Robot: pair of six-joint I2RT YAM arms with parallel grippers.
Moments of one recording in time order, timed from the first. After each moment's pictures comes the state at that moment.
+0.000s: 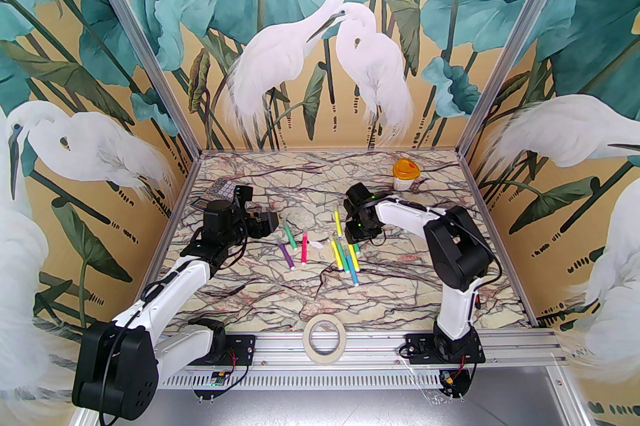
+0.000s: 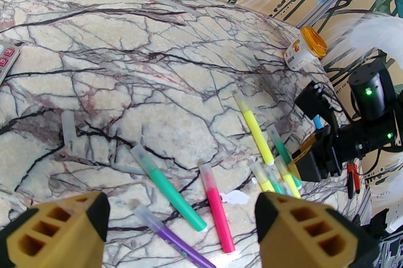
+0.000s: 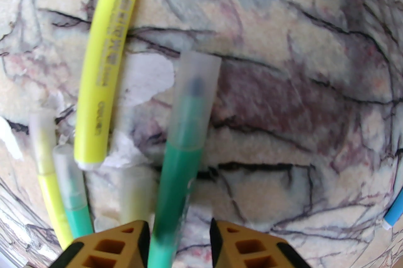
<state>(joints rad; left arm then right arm) -0.16 1.10 0.58 -0.01 0.34 -0.28 0.54 1.92 1.26 -0.73 -0.11 0.19</state>
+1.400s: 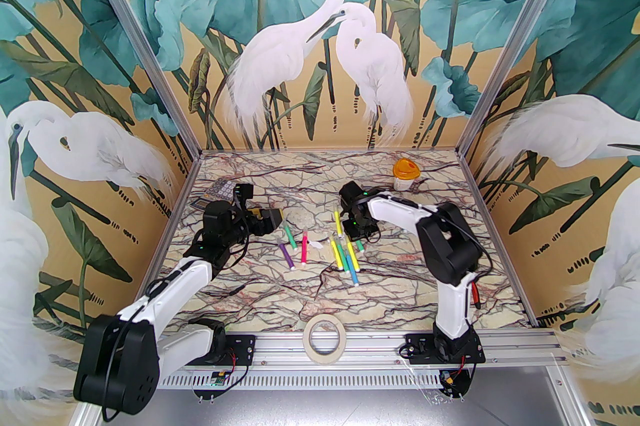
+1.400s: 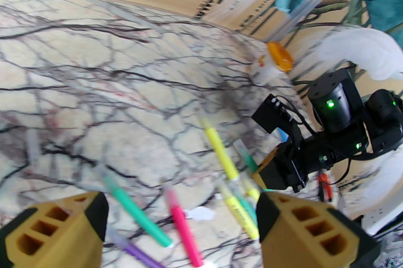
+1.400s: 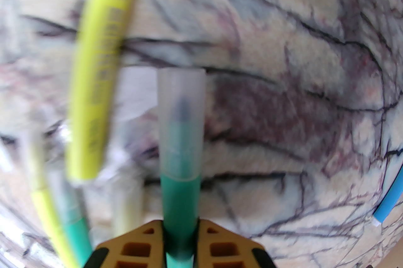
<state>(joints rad) -0.16 1.17 0.54 0.22 0.51 -0.43 0.57 1.90 1.32 -0.78 -0.07 0.21</state>
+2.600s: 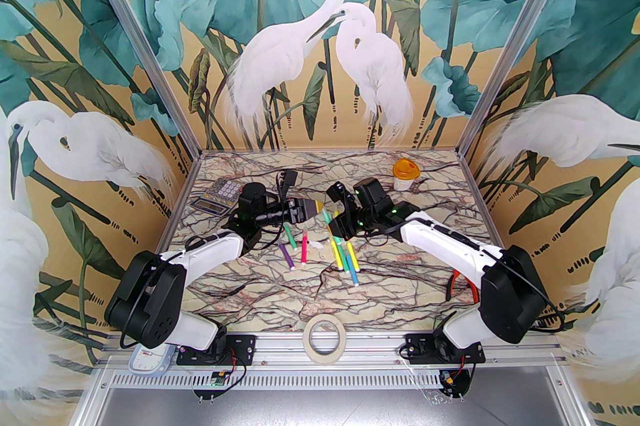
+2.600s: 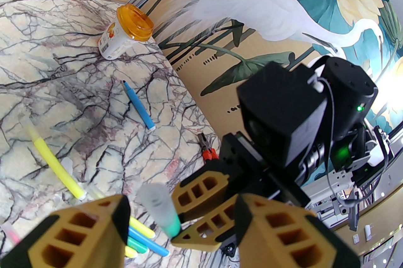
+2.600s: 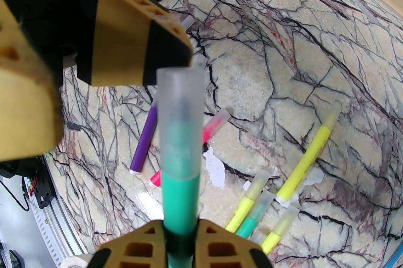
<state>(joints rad) -0.41 1.47 0.77 0.49 0.80 -0.70 0.63 1.52 1.09 -0.40 -0.45 0.08</state>
